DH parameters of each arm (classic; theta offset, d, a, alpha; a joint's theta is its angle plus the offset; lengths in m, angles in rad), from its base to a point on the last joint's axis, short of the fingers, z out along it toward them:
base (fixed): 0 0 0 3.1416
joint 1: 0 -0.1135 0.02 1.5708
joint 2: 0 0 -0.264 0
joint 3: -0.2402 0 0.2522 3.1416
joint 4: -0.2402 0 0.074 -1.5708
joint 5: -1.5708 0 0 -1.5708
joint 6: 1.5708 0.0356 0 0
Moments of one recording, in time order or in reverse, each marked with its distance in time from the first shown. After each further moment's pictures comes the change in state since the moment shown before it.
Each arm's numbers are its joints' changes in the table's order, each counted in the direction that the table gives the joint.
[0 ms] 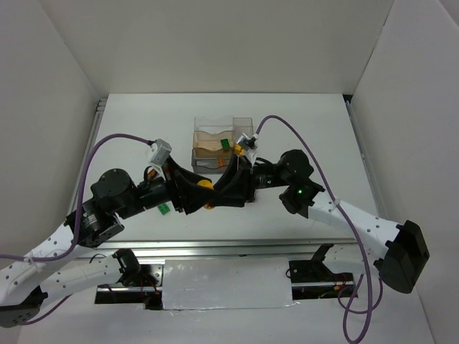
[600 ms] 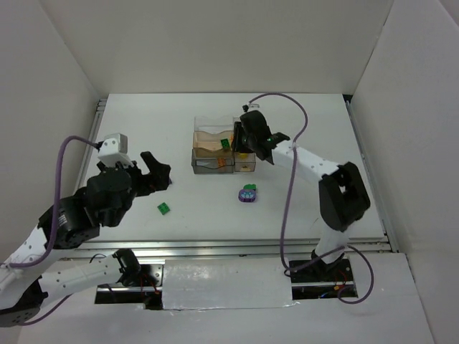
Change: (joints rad) left arm 0.003 0.006 -0.233 -0.617 0.893 -0.104; right arm 0.202 0.536 -0.426 -0.799 -1.003 -0.312
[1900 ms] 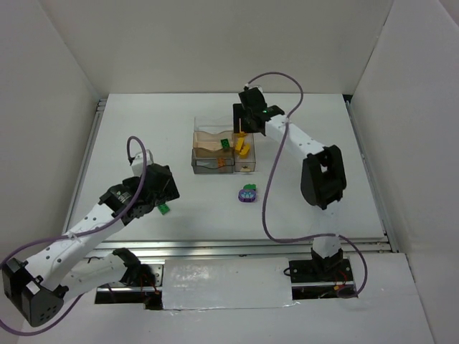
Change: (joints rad) left arm -0.291 0.199 0.358 -0.019 -0.183 -0.177; right arm 0.129 0.456 -0.607 -0.375 -0.190 -0.166
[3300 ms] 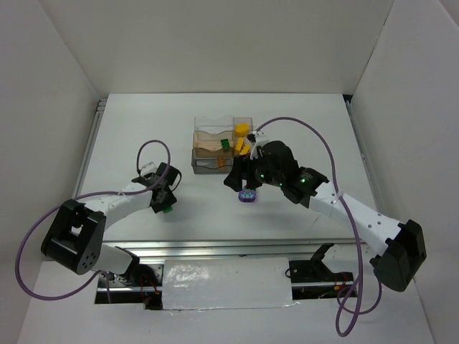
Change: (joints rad) left arm -0.220 0.449 0.187 0.344 -0.141 -0.124; right arm -0.263 -0.948 0.883 0.199 0.394 0.137
